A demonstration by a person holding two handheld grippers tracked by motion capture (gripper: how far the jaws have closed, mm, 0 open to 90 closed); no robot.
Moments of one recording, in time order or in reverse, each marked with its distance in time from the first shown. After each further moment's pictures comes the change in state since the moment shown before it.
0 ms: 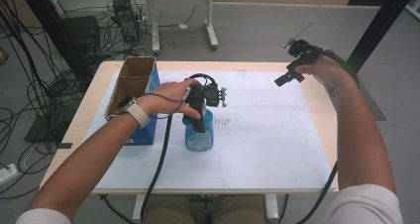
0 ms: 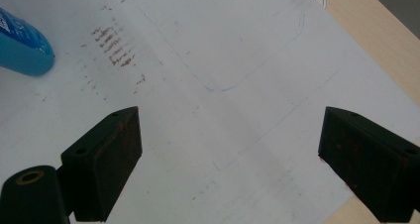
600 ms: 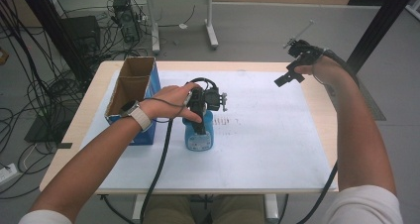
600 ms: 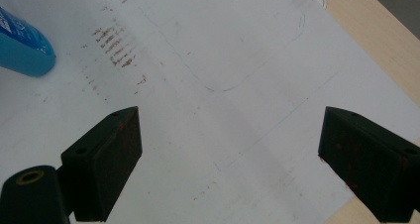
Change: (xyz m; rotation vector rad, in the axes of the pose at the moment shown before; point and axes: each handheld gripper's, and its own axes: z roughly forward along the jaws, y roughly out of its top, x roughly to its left) left arm -0.008 0.001 0.009 0.005 0.034 0.013; right arm 0.001 0.000 -0.001 -0.001 0.000 -0.001
